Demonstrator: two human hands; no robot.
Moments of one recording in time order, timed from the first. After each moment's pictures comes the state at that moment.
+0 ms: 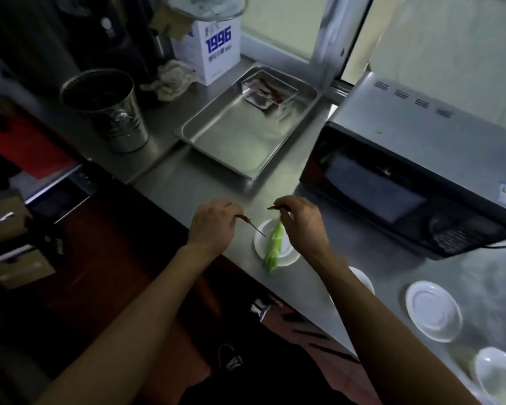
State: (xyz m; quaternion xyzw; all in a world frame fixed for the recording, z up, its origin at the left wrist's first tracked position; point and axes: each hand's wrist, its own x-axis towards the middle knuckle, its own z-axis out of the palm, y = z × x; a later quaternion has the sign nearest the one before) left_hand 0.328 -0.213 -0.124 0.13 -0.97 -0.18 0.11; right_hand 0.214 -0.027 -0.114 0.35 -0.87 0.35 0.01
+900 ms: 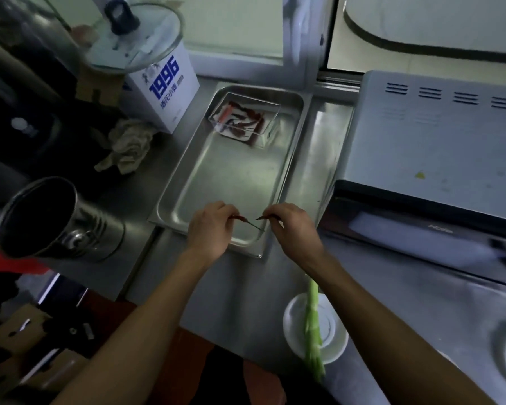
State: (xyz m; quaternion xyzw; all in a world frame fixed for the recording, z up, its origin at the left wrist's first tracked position) left_hand 0.099 -0.343 -0.139 0.08 -0.98 -0.16 0.02; right_hand 0.039 -0.147 -0.163 0.28 -0.87 0.40 -0.02
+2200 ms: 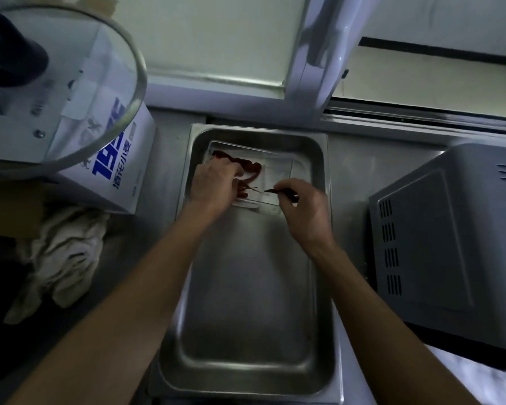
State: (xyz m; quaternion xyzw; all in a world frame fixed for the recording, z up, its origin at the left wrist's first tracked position) left_hand -0.253 -0.496 -0.194 -0.07 -0.98 -0.17 -0.01; right_hand -0.193 -0.304 -0.171 0.05 -0.90 0.43 0.06
